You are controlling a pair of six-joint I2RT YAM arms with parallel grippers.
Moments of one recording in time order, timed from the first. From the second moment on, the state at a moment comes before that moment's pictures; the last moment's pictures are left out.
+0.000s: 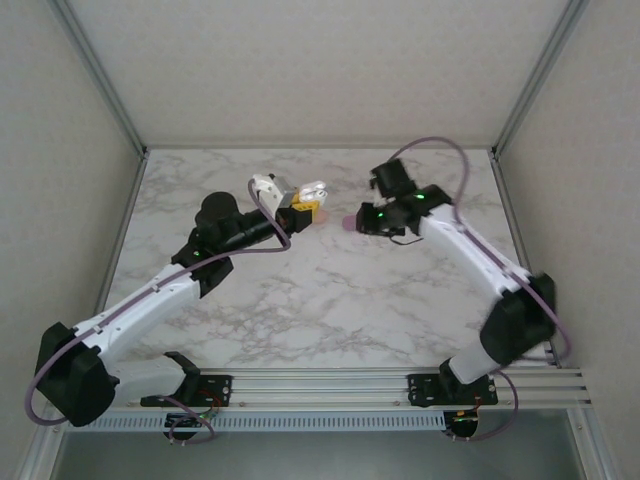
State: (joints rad) left arm -0.63 1.20 0.90 0.30 0.41 -0.02; right arm 0.52 1.49 1.39 -0.85 -0.08 0.50
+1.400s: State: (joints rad) left arm -0.66 1.38 0.93 0.49 0.42 -0.13; right arm 0.69 1.28 1.26 -0.20 -0.21 0.81
